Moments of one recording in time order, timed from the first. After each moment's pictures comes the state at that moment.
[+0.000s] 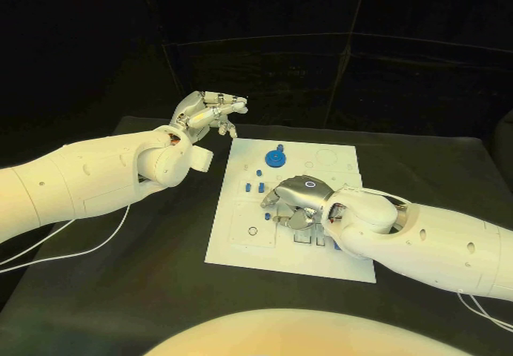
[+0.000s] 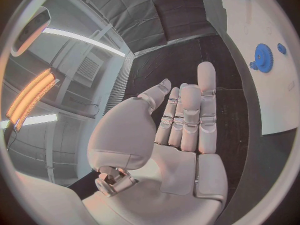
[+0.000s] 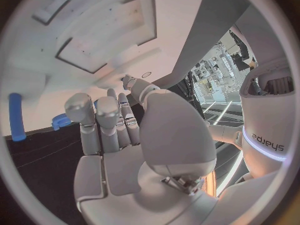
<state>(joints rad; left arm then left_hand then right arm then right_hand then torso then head) 1.23 -0.80 -0.10 1.32 -0.05 -0.20 0.53 1.21 -0.01 0.38 -0.12 0.06 1.04 0.17 0.12 0.07 1.08 0.10 0.25 0.07 1.28 0.01 1.11 0.50 0.18 1.28 0.11 0.65 0.53 1.06 -0.64 -0.08 1.58 -1.73 -0.24 -0.08 1.38 -0.15 0.45 0.00 0.18 0.90 0.17 0.06 0.07 0.99 0.12 0.09 0.07 1.45 0.03 1.10 0.94 0.10 1.20 0.13 1.24 1.04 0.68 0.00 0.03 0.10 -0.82</state>
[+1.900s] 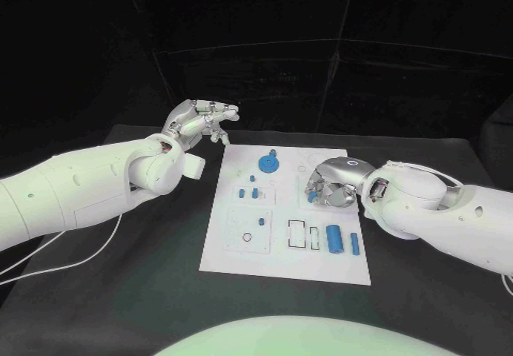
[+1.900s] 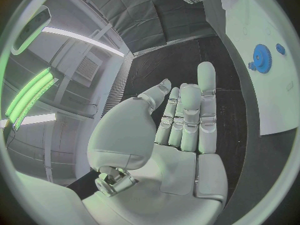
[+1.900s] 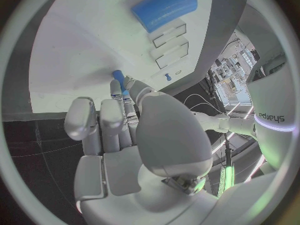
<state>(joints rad) 1.23 -0.79 -0.10 1.31 -0.05 -0.18 0.52 1.21 -0.01 0.38 -0.12 0.06 1.04 0.17 0.12 0.07 1.08 0.10 0.25 0.07 1.28 0.01 1.11 0.49 0.18 1.28 0.11 0.64 0.53 1.16 -0.83 -0.05 1.62 -1.66 -0.14 -0.16 1.45 -0.05 0.35 0.02 0.15 1.08 0.14 0.11 0.09 1.20 0.06 0.24 0.07 1.47 -0.01 1.17 0.98 0.11 1.32 0.10 1.32 1.18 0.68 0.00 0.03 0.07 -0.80</state>
